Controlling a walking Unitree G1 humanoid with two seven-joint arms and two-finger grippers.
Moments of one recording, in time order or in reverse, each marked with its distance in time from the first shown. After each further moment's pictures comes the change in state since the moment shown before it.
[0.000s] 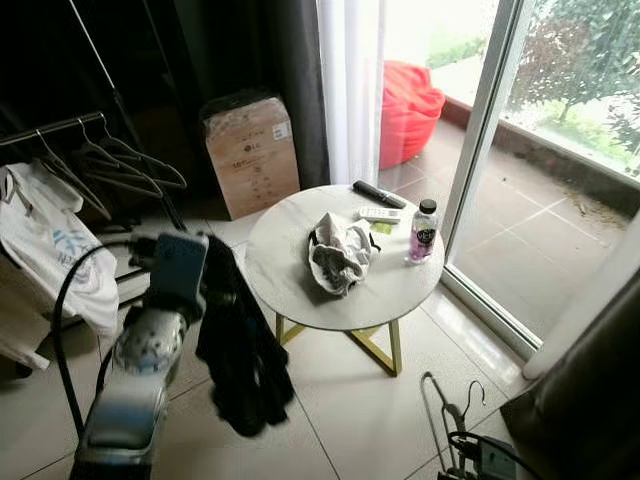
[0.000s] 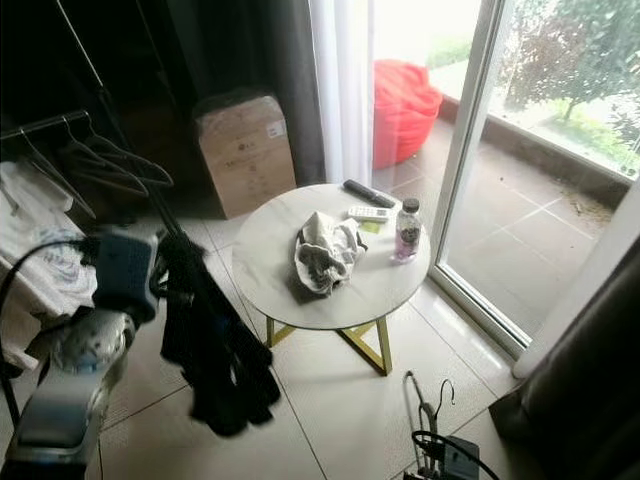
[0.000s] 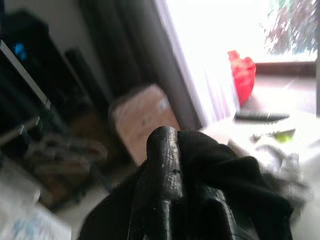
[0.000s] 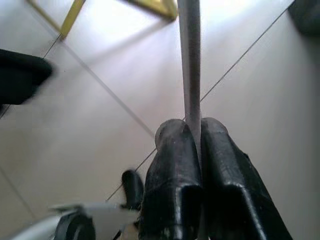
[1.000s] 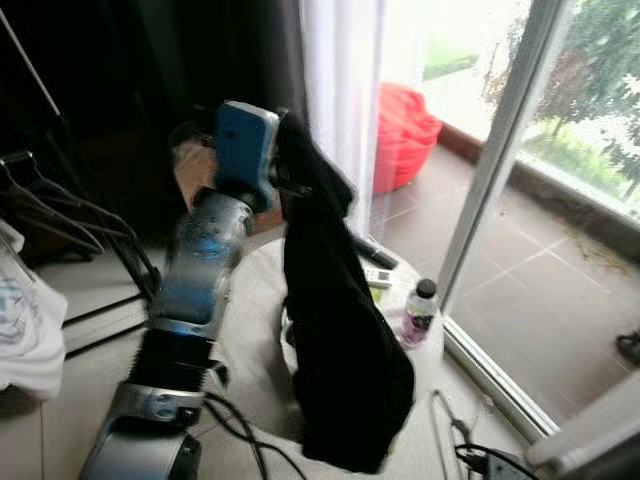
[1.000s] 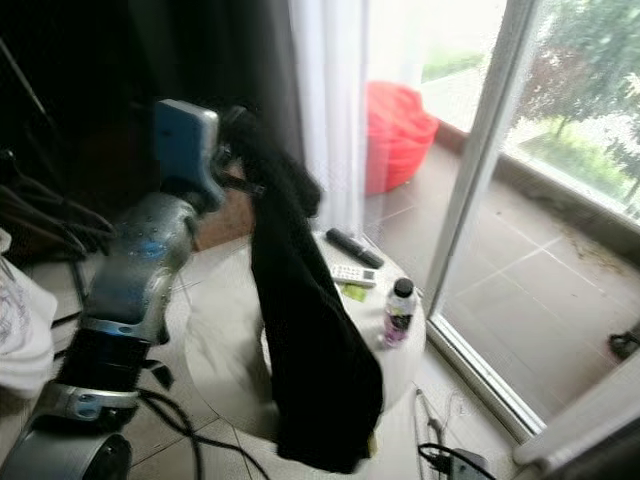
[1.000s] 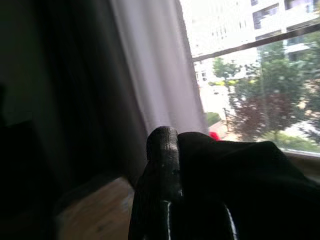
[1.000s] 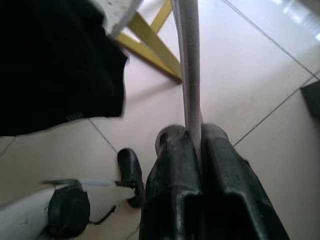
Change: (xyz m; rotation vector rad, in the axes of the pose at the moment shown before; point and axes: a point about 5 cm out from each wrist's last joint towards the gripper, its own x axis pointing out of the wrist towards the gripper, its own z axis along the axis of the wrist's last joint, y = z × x) left arm 0.073 -0.014 0.086 -0.116 -0.295 -0.046; right arm -0.001 0.001 -0.011 -0.032 0.063 0.031
